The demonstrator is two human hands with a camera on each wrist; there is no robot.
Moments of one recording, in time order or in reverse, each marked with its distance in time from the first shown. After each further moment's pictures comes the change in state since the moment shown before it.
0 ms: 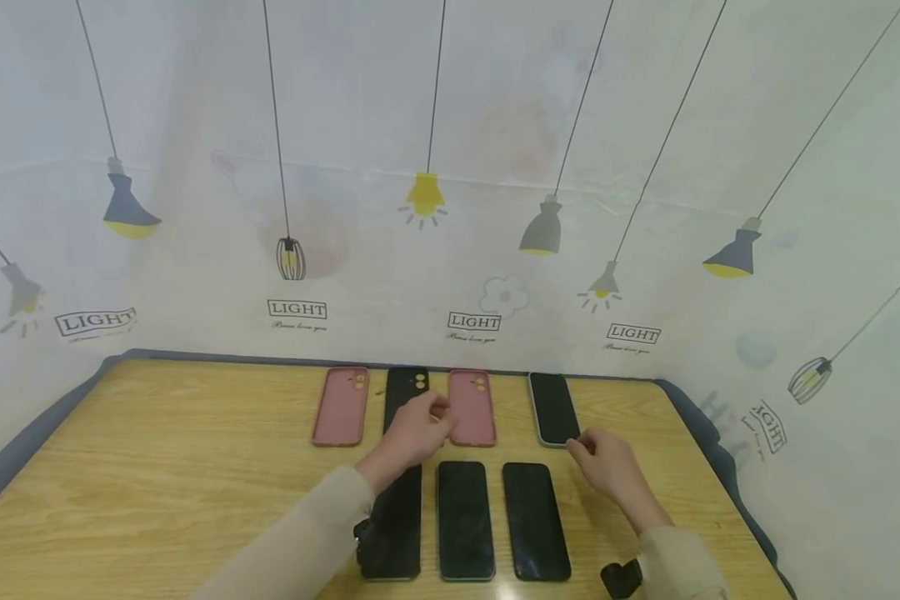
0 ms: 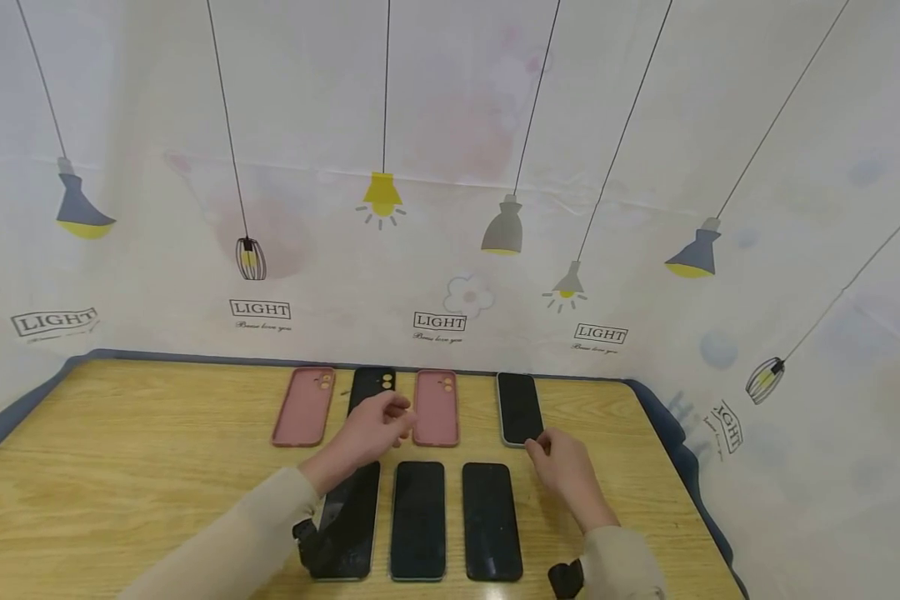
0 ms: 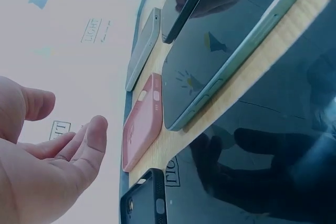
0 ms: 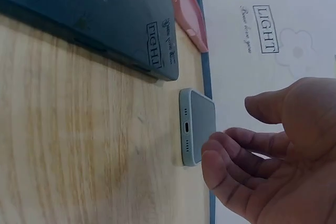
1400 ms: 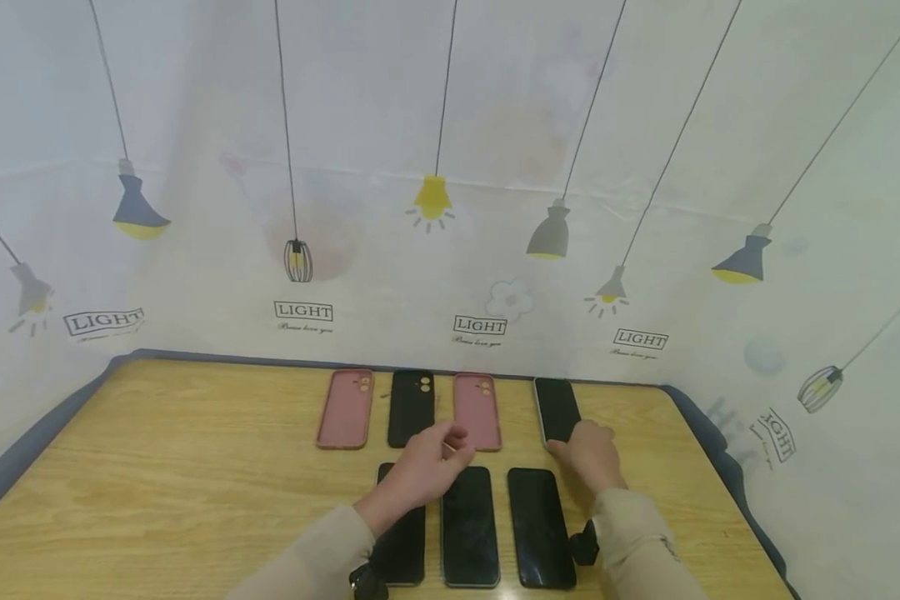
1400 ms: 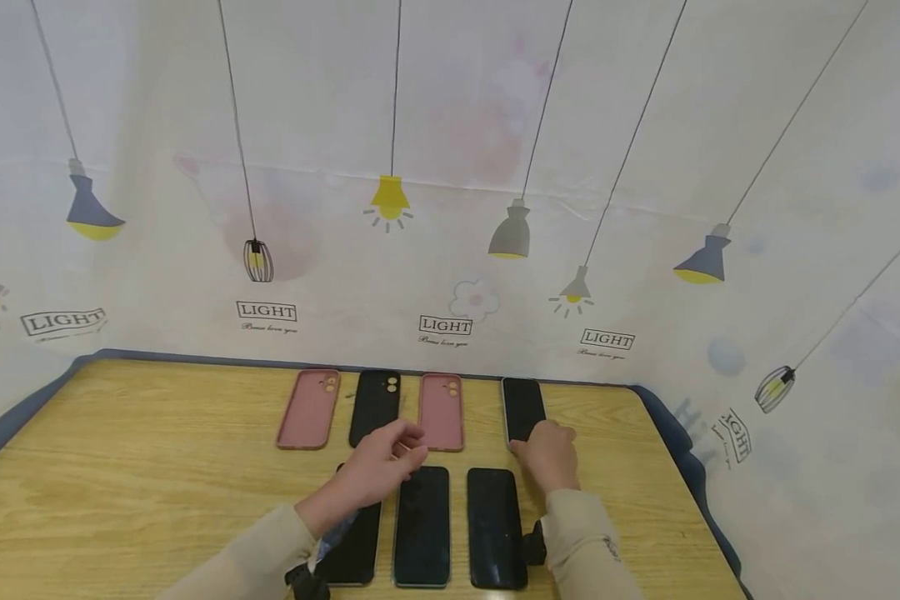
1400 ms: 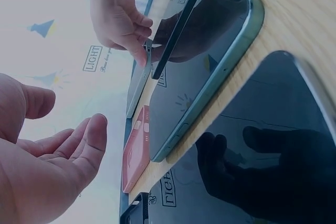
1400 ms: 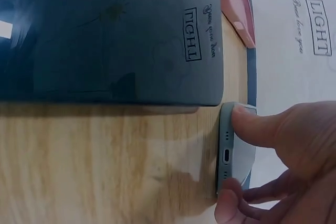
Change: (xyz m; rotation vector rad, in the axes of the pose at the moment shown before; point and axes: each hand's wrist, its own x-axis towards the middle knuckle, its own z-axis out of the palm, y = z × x) left_hand -0.038 0.002 0.011 -0.038 -0.063 0.112; right_hand 0.050 -0.007 0.031 -0.196 -0.028 0.222
